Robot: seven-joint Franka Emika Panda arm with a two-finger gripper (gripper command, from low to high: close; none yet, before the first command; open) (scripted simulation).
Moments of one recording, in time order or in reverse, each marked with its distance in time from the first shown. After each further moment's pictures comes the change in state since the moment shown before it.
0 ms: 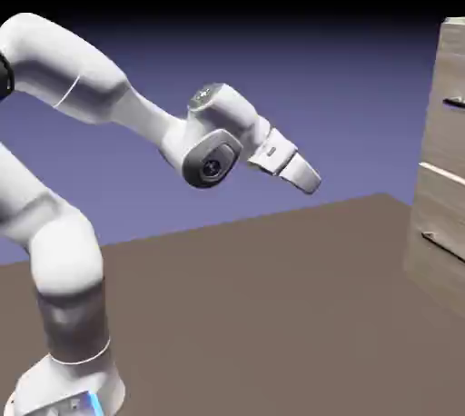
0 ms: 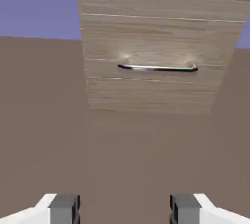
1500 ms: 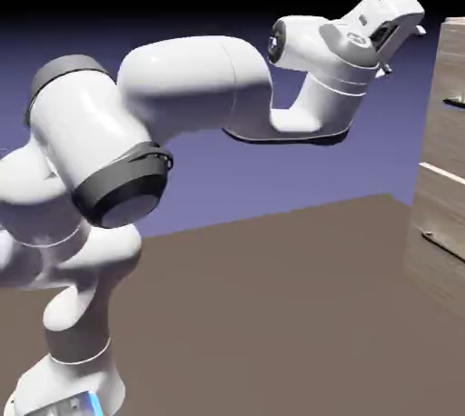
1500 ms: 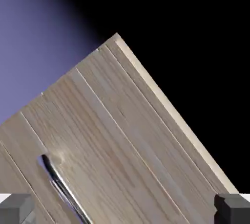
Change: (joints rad) arm 1.485 -0.159 -1.320 0.972 -1.957 -0.110 0.346
